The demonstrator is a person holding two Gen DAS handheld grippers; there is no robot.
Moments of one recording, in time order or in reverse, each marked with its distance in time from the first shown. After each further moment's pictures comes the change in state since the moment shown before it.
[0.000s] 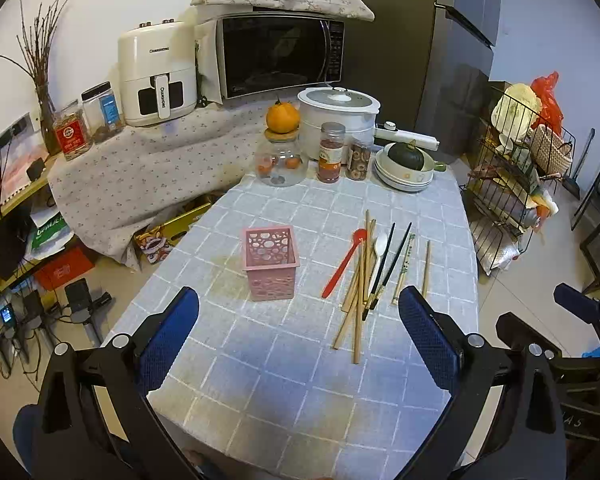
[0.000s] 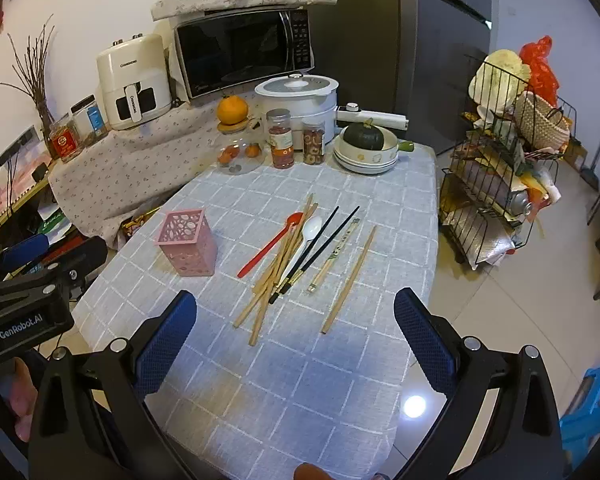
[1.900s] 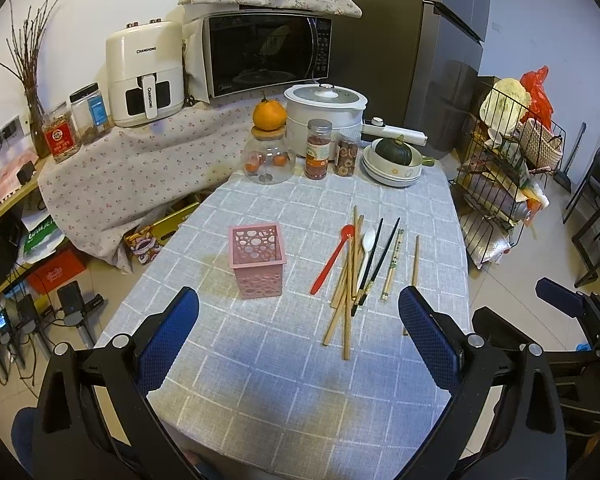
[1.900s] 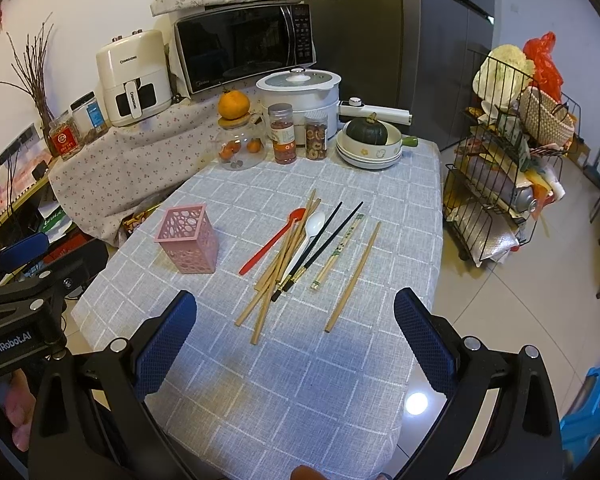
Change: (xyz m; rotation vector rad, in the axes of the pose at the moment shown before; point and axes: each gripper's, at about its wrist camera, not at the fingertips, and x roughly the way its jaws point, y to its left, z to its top) left arm -0.003 -0.015 -0.003 0.025 0.002 -0.020; right arm 0.009 -0.002 -0.002 0.005 0.012 0.003
